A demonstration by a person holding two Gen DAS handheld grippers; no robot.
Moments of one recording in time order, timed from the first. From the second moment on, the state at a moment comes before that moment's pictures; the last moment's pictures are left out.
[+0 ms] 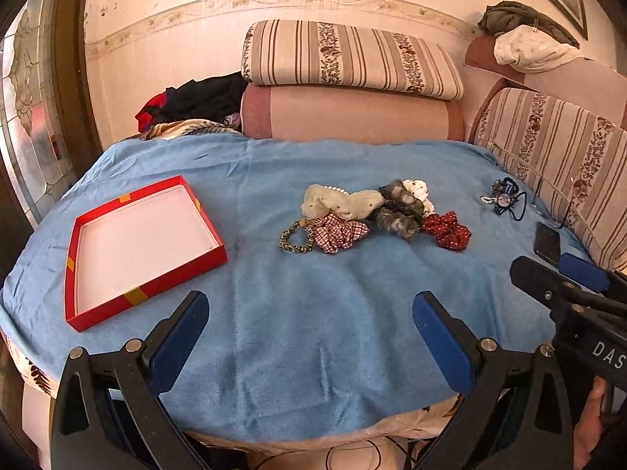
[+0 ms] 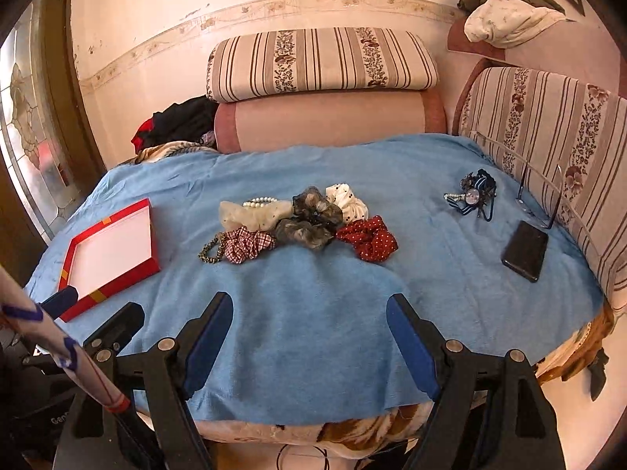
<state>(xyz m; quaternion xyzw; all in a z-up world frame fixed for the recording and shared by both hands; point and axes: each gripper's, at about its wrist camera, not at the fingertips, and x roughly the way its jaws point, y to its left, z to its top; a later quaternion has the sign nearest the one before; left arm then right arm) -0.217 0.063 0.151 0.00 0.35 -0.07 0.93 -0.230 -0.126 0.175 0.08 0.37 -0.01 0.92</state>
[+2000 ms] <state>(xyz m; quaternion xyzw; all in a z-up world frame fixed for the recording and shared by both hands) 0.013 0.089 0.031 -0.05 0.53 -0.11 0.84 -0.087 -0.249 0.102 0.19 0.42 -0.06 0.89</state>
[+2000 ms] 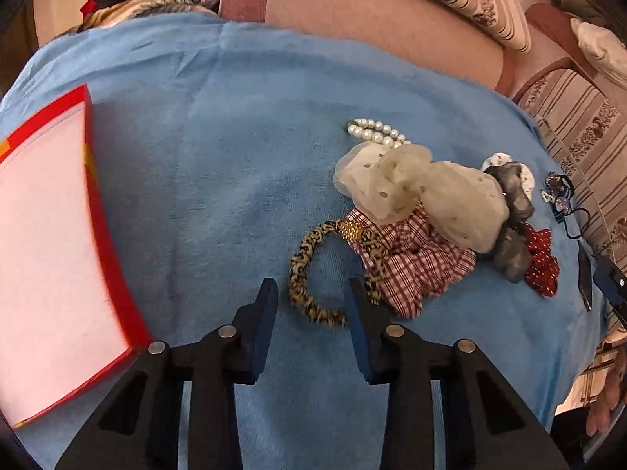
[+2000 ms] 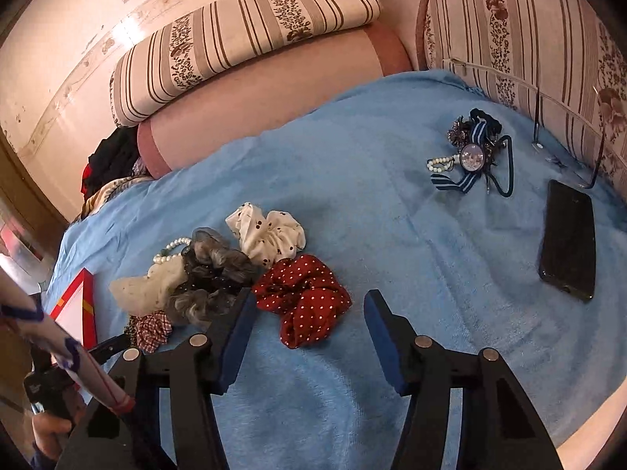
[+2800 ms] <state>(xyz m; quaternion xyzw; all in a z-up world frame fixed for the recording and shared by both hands) 0.003 0.086 0.057 -0.01 0.46 -0.09 0.88 -0.046 -0.252 0.042 0.21 0.48 -0.05 0.85</state>
